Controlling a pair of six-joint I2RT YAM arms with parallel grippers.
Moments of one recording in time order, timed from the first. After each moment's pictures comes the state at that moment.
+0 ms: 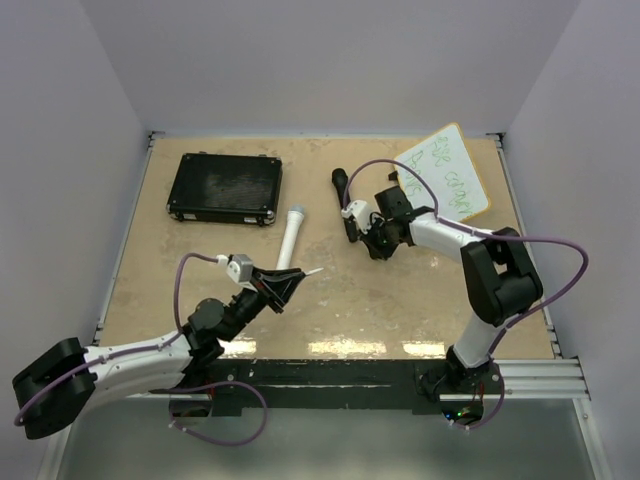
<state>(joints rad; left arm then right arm) -0.97 0.82 0.05 0.97 -0.22 -0.42 0.43 1.75 1.05 -0.41 -0.21 -0.48</state>
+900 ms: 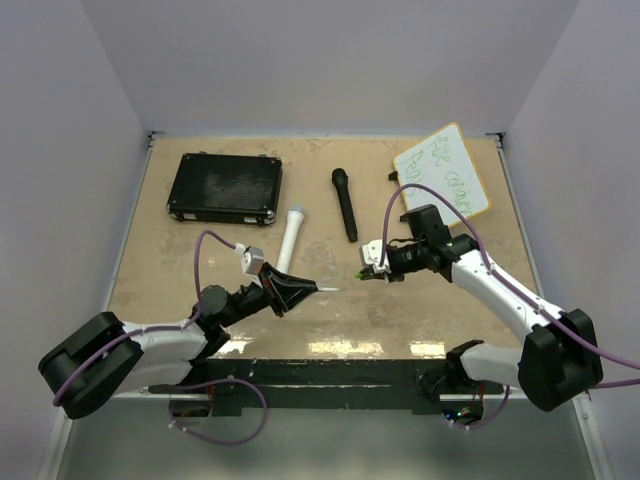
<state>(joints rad) -0.77 1.12 0.06 1.25 0.32 -0.60 0.42 1.22 0.81 -0.56 -0.88 -1.15</state>
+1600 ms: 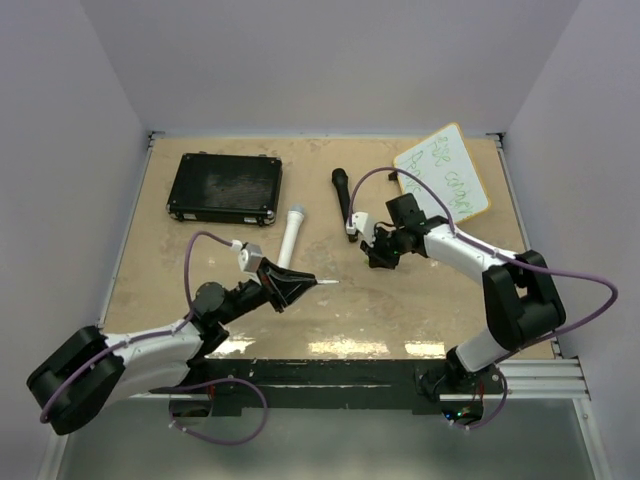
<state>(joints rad) -0.77 1.07 0.10 1.17 0.32 -0.57 0.42 1.53 0.93 -0.44 -0.50 -0.74</state>
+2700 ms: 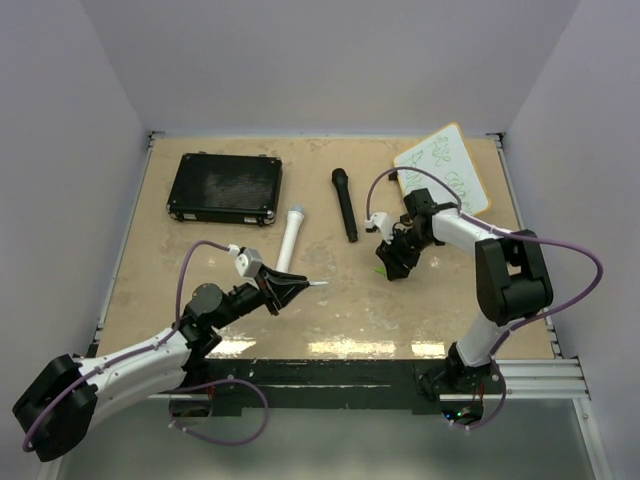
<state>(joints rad) -0.77 0.79 0.11 0.80 0.25 -0.42 0.25 1.71 1.03 -0.70 -0.47 -0.77</state>
